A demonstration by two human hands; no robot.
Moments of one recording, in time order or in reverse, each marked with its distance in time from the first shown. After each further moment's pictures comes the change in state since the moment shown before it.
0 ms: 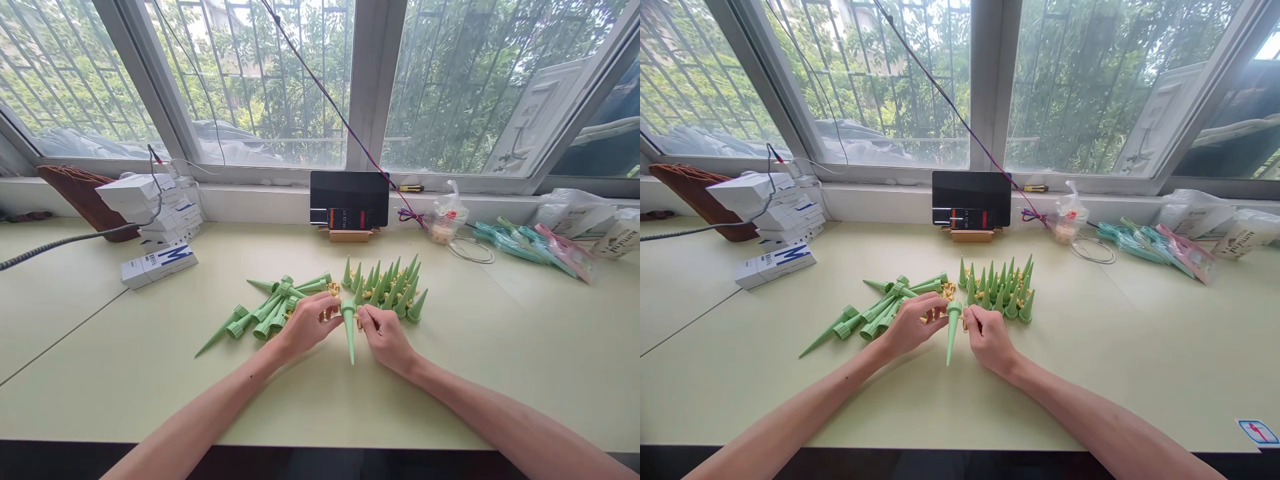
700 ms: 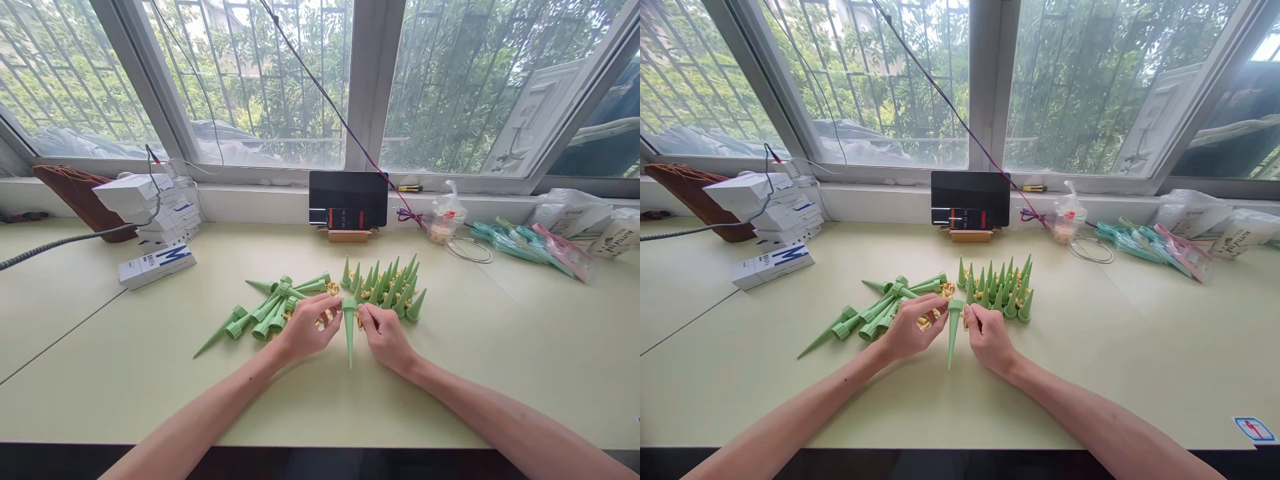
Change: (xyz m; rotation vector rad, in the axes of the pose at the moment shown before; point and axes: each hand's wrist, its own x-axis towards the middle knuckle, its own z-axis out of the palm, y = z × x) left_hand 0.000 0.010 0.001 -0.052 0.072 0.097; right_hand 0.001 -0.001 0.000 -0.039 0.047 -0.006
